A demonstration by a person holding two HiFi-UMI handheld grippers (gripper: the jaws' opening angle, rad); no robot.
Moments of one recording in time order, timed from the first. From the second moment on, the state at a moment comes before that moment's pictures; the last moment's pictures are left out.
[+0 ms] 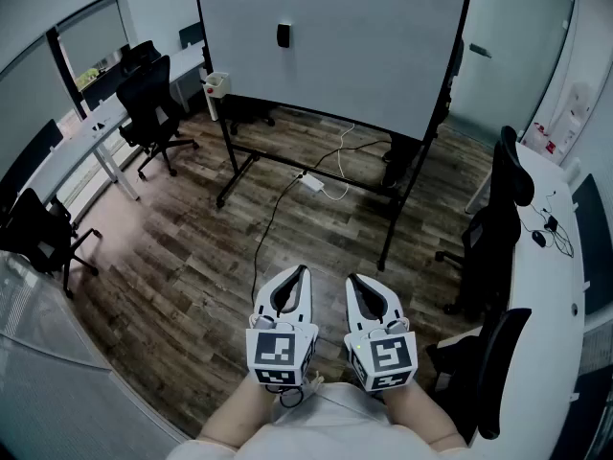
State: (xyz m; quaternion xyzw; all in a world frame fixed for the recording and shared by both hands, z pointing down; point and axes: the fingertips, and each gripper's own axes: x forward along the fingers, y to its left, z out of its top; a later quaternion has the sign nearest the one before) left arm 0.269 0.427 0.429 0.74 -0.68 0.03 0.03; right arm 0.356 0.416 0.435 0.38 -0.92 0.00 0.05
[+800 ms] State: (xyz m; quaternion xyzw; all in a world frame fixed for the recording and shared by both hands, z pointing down) left arm 0.277 0.437 0.452 0.74 -0.67 0.03 0.05; right arm 0.372 0.411 0.462 0.39 -0.92 0.04 0.05
